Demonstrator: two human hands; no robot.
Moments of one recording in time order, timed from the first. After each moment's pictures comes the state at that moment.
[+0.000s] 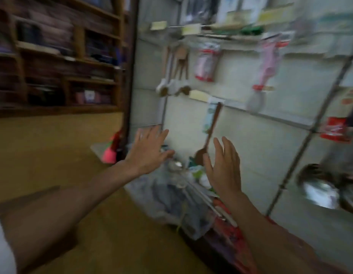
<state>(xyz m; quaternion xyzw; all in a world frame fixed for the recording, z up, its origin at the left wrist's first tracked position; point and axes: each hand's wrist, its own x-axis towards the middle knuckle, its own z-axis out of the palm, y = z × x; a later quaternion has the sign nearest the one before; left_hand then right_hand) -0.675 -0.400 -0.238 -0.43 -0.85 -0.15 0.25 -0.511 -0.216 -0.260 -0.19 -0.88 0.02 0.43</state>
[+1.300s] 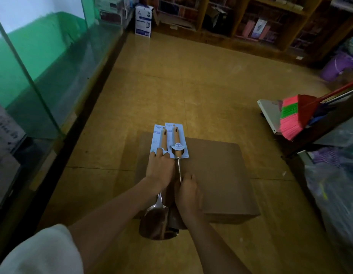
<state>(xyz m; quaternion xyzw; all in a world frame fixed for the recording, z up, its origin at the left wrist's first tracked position) -0.938 -0.909 -0.608 -0.05 -1.00 -0.01 0.03 -0.892 -0.795 -0.620 -0.04 -0.98 0.17 -0.06</state>
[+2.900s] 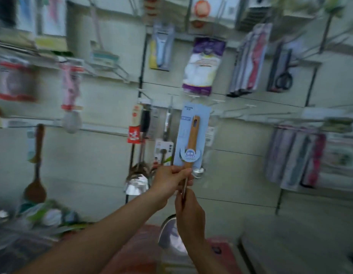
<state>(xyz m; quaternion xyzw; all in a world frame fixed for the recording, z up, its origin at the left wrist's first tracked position) -0.242 -0.156 -0.156 -0.50 -0.43 -0.62 -0.42 -0.154 -0.118 -0.264 -0.44 -0.70 0.04 0.56</state>
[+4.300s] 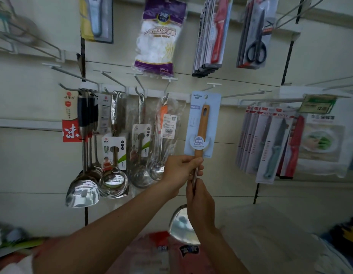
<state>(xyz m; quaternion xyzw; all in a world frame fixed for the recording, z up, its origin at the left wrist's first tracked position) -0.100 -0.008 -0.147 -0.53 -0.39 -0.60 -0.45 -0.012 0.014 -0.257 -0.49 -0.67 0.03 0.56</state>
